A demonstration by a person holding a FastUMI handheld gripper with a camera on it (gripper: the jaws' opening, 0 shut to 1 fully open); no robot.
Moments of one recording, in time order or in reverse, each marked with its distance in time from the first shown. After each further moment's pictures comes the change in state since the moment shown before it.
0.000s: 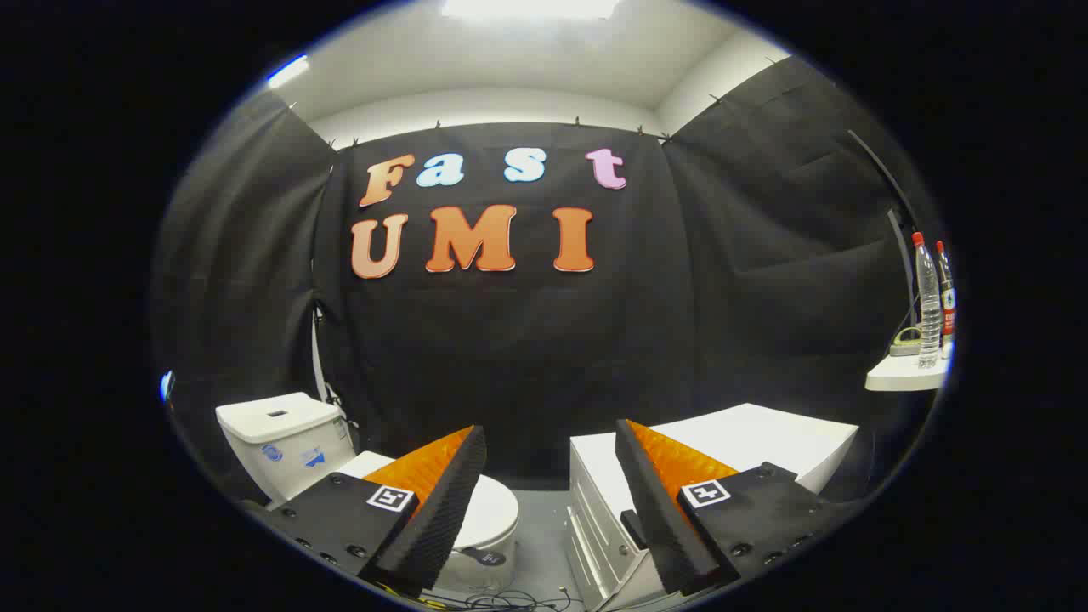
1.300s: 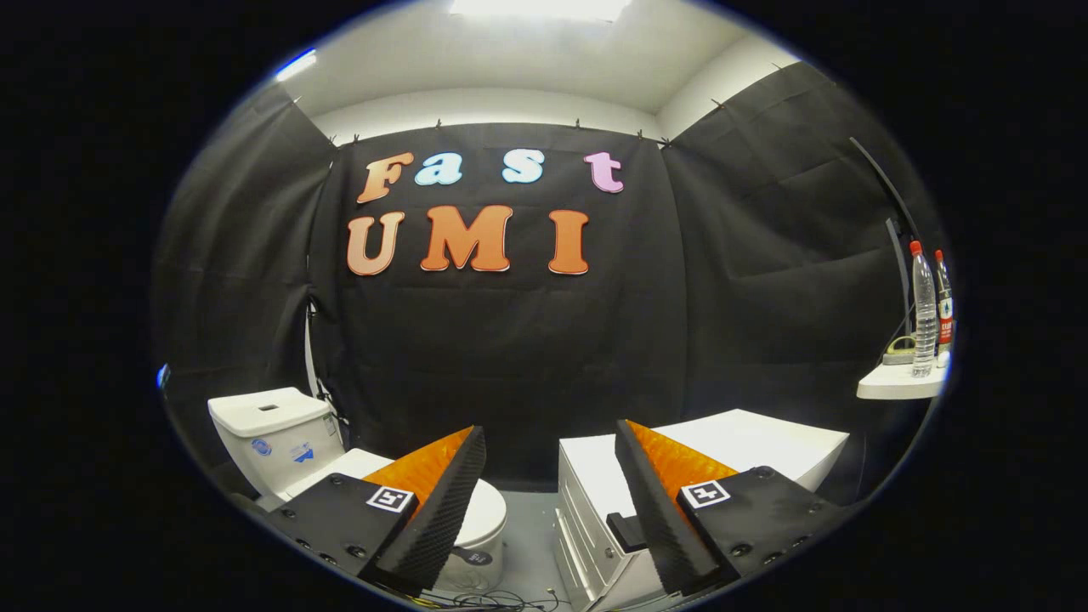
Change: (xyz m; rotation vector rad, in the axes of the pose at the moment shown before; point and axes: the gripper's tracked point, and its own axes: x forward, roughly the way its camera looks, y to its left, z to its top) arm 0.003 0.000 -0.012 -0.038 0.014 0.006
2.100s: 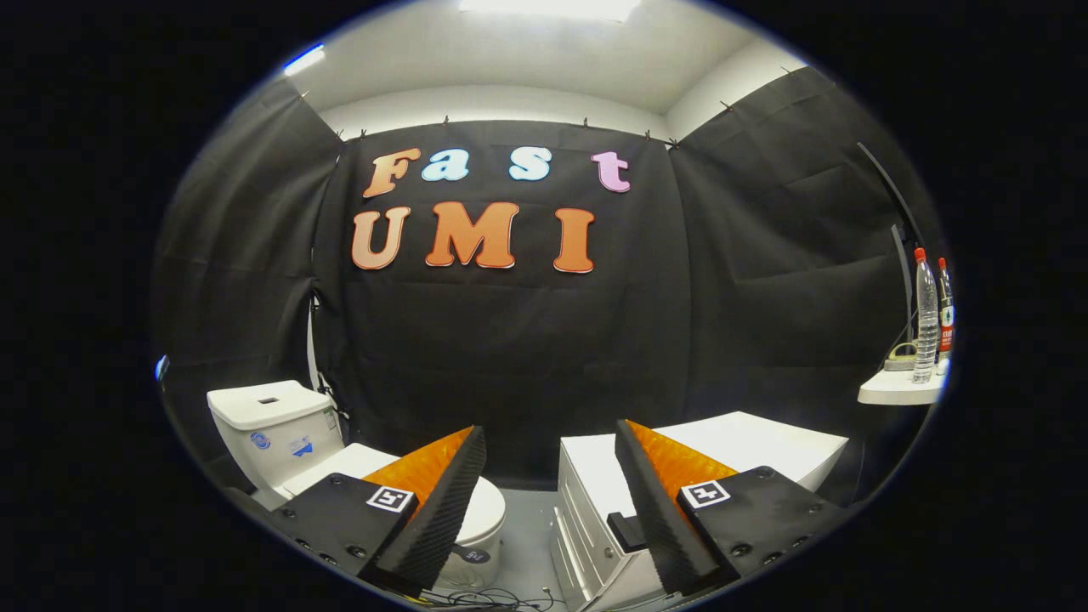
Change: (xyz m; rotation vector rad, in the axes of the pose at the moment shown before) arm 0.002 0.002 -0.002 -0.012 0.005 0.008
